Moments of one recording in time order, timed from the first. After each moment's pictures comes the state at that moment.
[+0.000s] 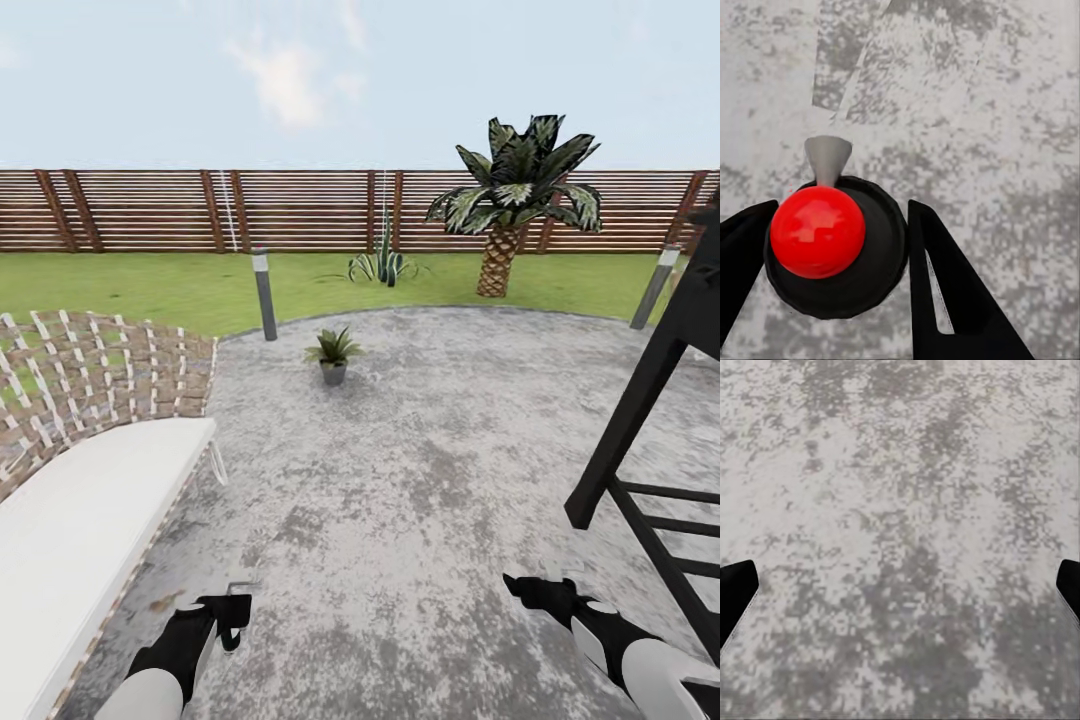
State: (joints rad) left arm -0.59 -0.10 0.73 -0.46 -0.73 0.19 -0.18; right arm -0.73 -0.24 -0.11 -0.04 0.02 -0.15 0.25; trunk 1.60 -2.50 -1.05
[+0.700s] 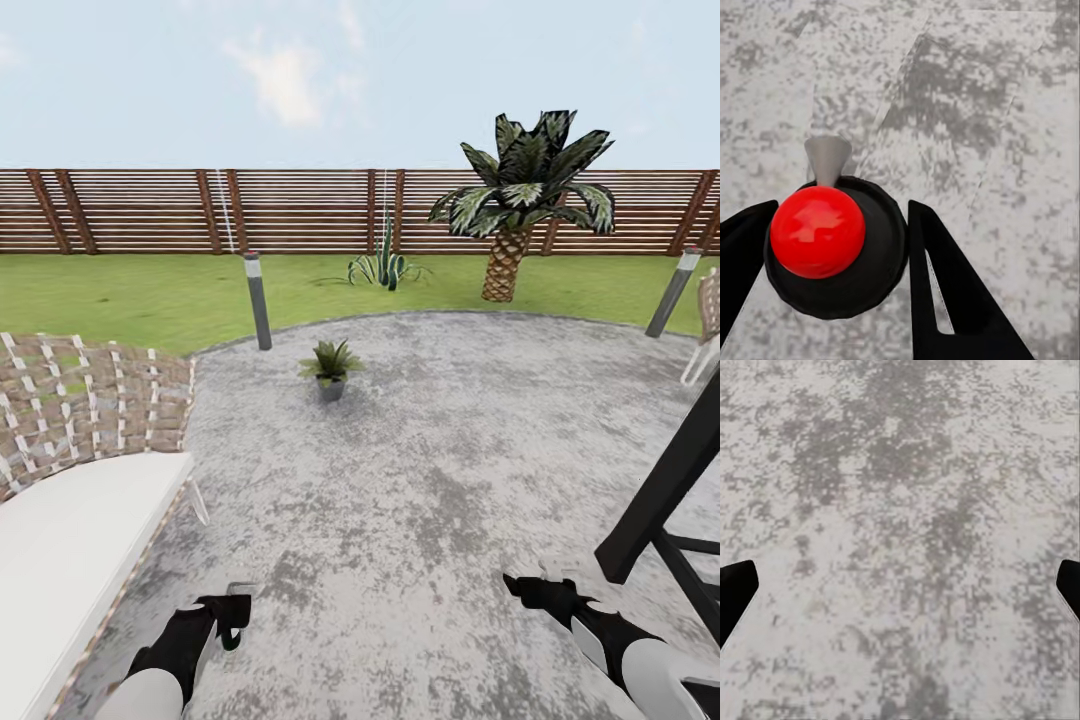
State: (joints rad) left arm -0.59 -0.10 0.73 -0.46 -0.73 0.19 -0.18; right arm -0.73 -0.24 -0.11 -0.04 0.02 -0.15 0.26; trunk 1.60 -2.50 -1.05
